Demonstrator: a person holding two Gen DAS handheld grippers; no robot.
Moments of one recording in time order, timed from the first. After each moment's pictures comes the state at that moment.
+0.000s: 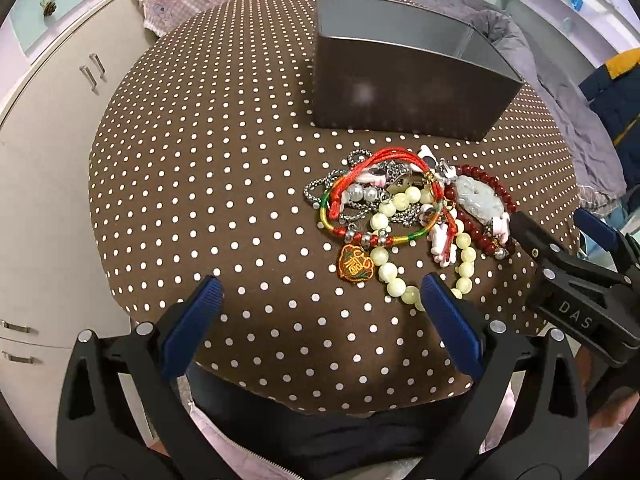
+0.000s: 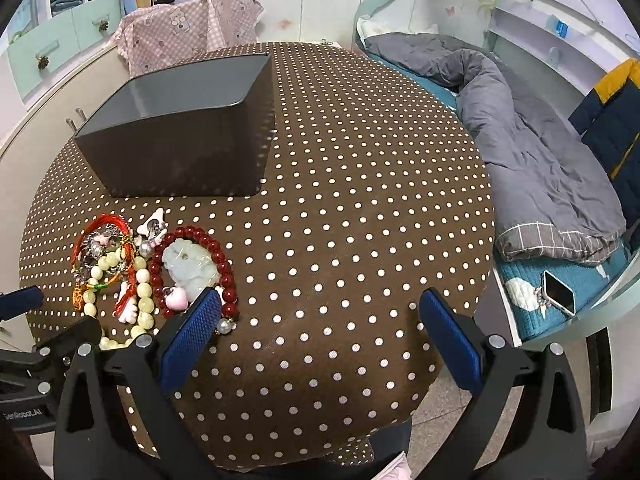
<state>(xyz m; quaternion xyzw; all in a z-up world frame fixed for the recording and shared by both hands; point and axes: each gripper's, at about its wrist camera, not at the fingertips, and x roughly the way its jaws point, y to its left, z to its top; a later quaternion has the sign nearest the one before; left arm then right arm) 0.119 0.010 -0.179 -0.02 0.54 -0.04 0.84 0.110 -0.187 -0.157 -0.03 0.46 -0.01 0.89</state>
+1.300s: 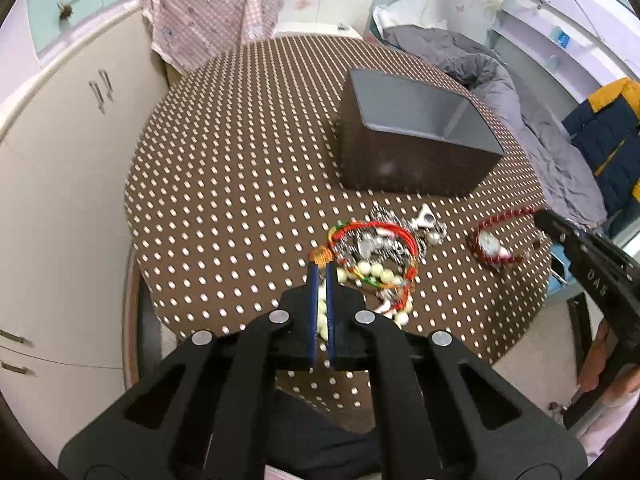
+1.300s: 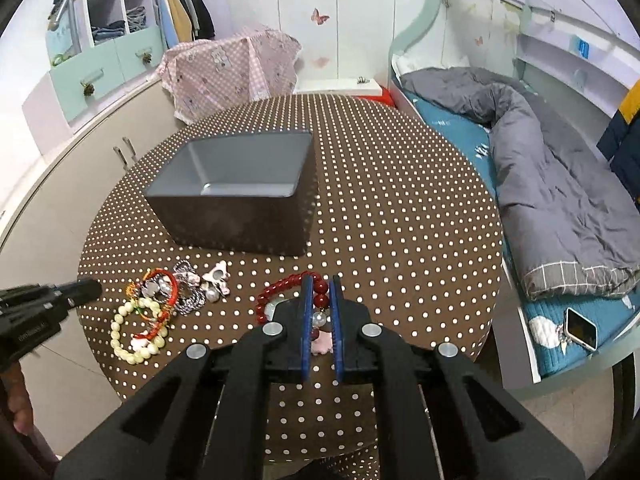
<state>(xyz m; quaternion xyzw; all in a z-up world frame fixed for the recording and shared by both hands) 0.110 0.066 -0.138 -0.06 0.49 -0.06 0.87 0.108 -0.186 -0.111 0.00 0.40 0.07 0.91</state>
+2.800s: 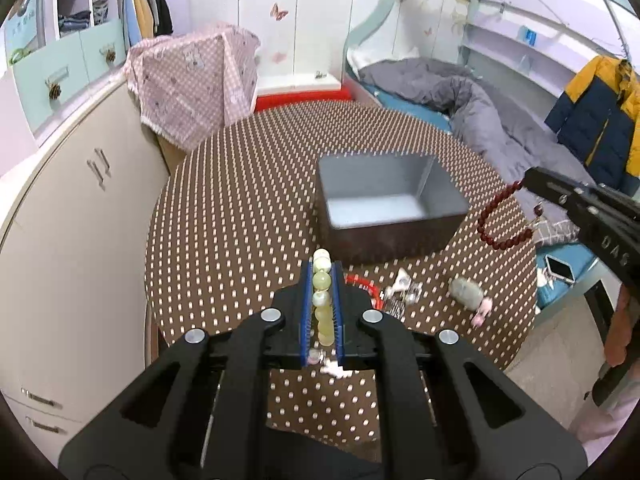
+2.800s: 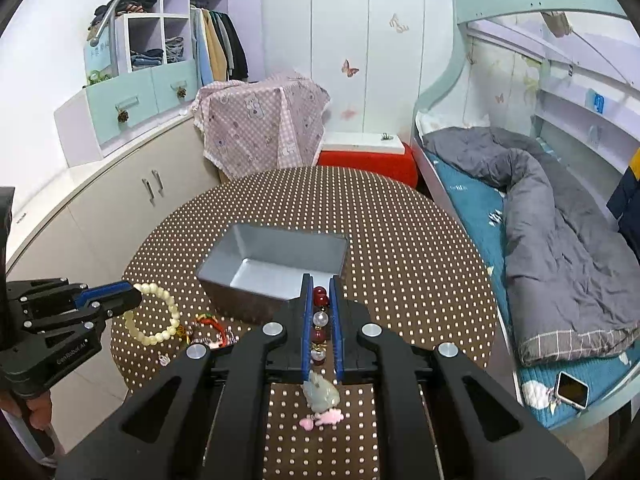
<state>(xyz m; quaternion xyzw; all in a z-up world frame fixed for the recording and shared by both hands) 0.114 0.038 -0.080 0.01 0.39 -0.08 0.92 0.111 -0.158 -0.046 -0.03 0.31 0.12 0.94</state>
